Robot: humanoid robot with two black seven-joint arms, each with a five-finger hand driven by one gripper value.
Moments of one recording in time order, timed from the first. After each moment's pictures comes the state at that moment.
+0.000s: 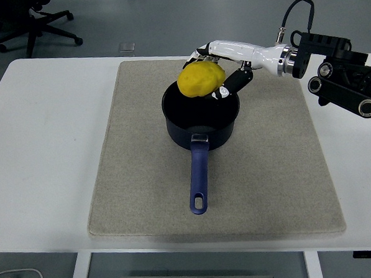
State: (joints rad) left arm 0.01 0.00 -0.04 -0.12 0.03 -0.07 -0.19; right arm 1.32 -0.29 -0.02 0.83 -1.03 0.09 0.49
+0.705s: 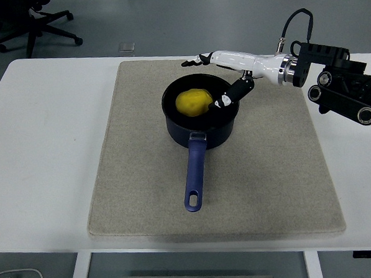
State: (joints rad) left arm 0.01 0.00 -0.04 -0.12 0.03 -0.07 -0.19; right arm 1.30 -0.29 -0.03 0.83 -1.03 0.09 0.49
